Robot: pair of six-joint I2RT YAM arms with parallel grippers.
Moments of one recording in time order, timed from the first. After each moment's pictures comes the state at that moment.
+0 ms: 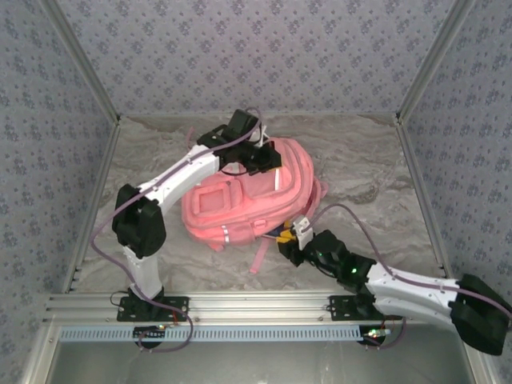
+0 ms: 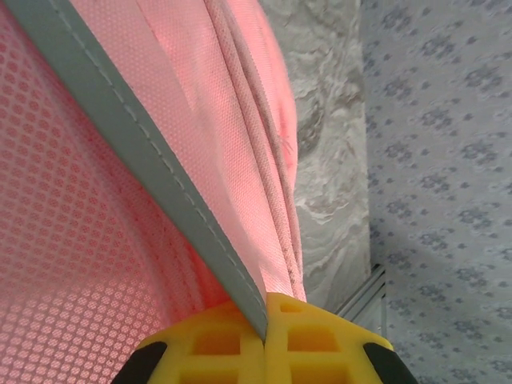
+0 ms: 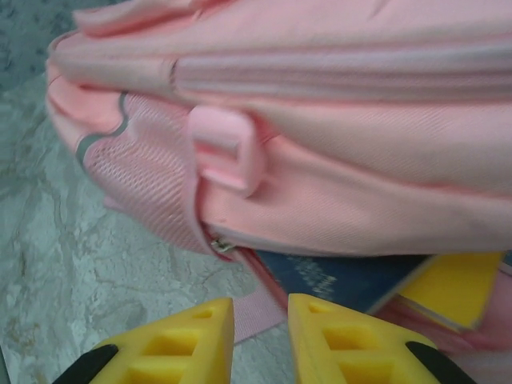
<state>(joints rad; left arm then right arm) -0.66 1.86 1.71 -0.63 0.51 -0.81 0.99 0.88 0.17 0.34 0.07 0.20</state>
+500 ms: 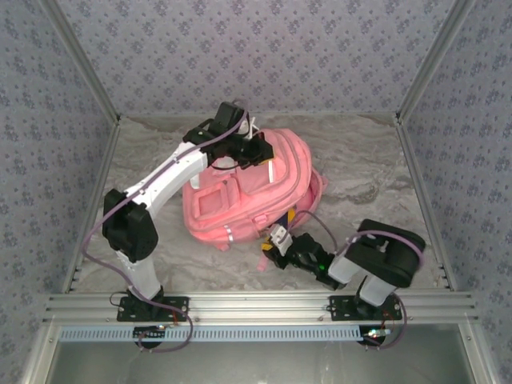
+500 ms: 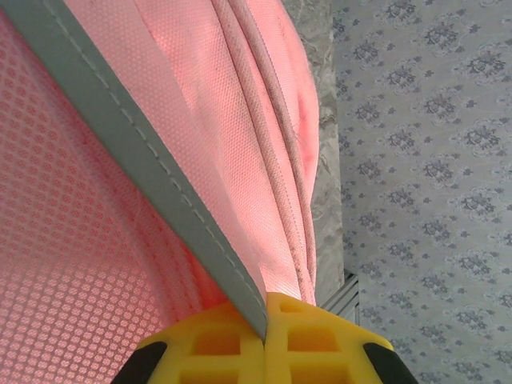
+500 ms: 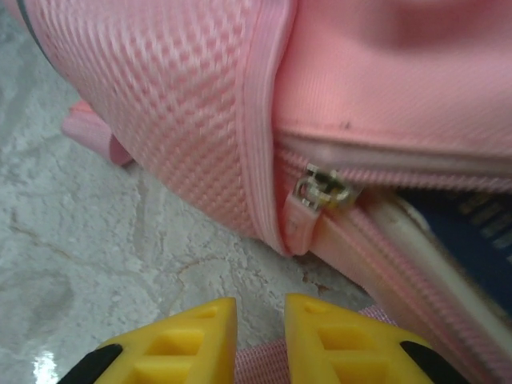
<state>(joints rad) -0.61 1.80 1.71 -0.64 0.54 -0.84 1.01 1.68 0.16 1.13 0.05 -0.02</state>
